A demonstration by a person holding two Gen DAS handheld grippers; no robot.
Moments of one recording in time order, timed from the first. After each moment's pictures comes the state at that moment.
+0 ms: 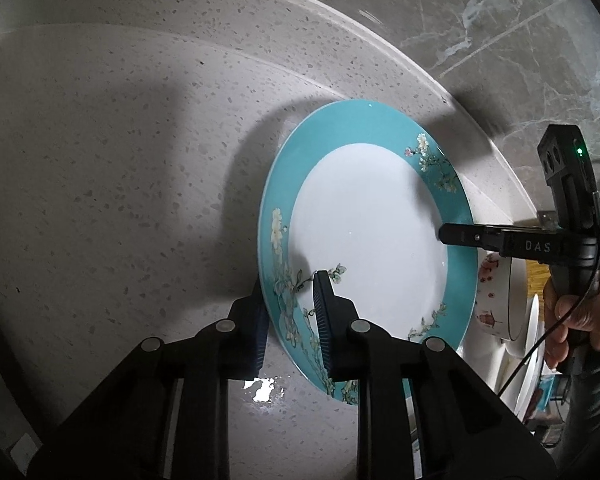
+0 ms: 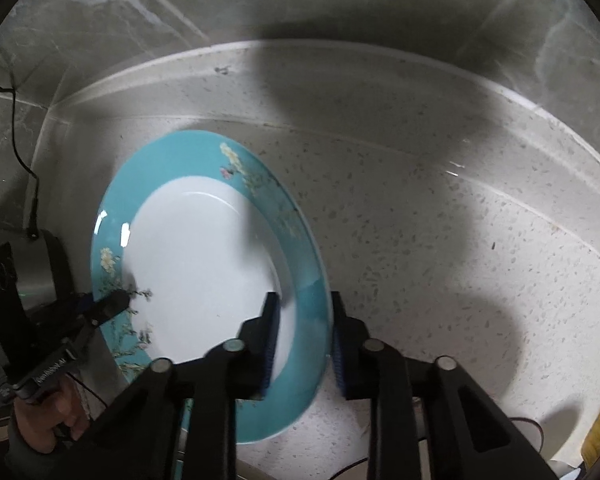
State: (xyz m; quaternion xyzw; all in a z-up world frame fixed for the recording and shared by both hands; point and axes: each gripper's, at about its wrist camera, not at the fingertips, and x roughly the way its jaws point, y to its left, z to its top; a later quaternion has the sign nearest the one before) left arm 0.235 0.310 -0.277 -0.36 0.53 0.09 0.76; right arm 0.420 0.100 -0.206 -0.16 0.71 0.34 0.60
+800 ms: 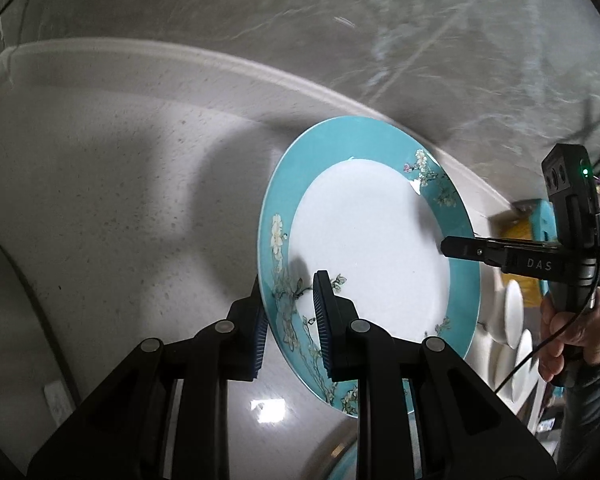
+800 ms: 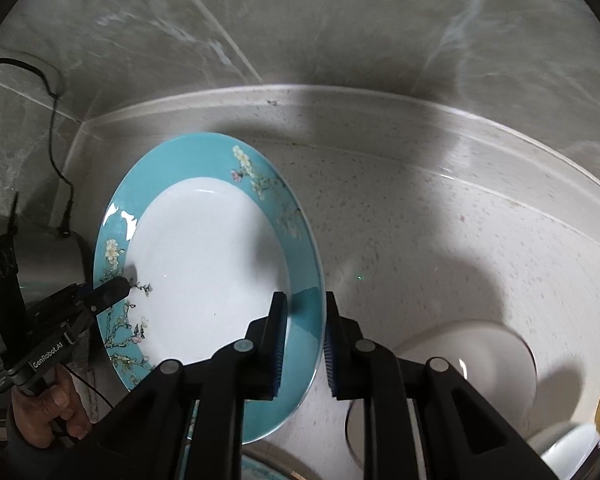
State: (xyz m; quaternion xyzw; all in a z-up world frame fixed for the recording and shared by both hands) left arm 0.213 0.284 -0.198 -0.32 0.49 0.08 0.81; right arm 0.391 0.045 -0.135 -0.12 0.66 0.36 0.65
